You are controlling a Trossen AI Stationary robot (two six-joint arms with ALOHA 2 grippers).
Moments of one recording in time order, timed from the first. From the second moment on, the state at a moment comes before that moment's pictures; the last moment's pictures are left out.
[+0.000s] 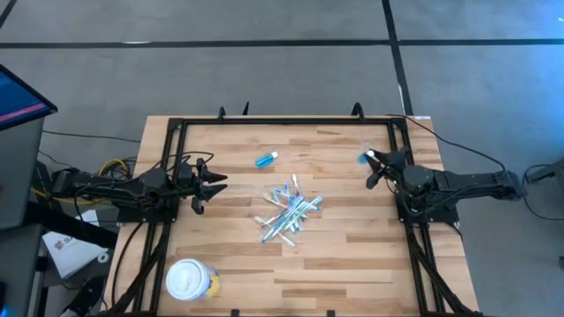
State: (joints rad) left arm -0.03 0.36 0.01 0.47 -0.18 -0.22; right arm 0.03 0.23 0.18 -0.23 0.89 0.21
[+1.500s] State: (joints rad) left arm -0.03 0.36 0.01 0.47 -0.18 -0.22; right arm -0.34 0.23 0.08 -0.20 0.76 0.24
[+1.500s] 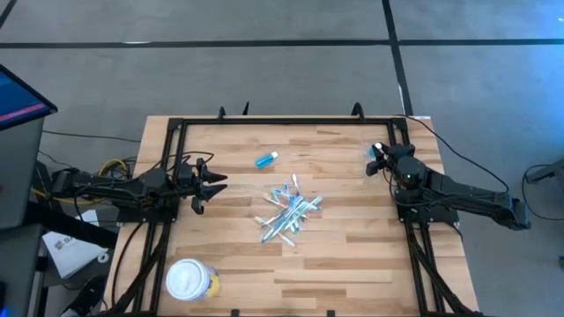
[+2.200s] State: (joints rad) left arm -0.03 0.36 0.01 0.48 -0.20 -0.21; right arm -0.38 0.24 0.08 -0.13 0.71 0.25
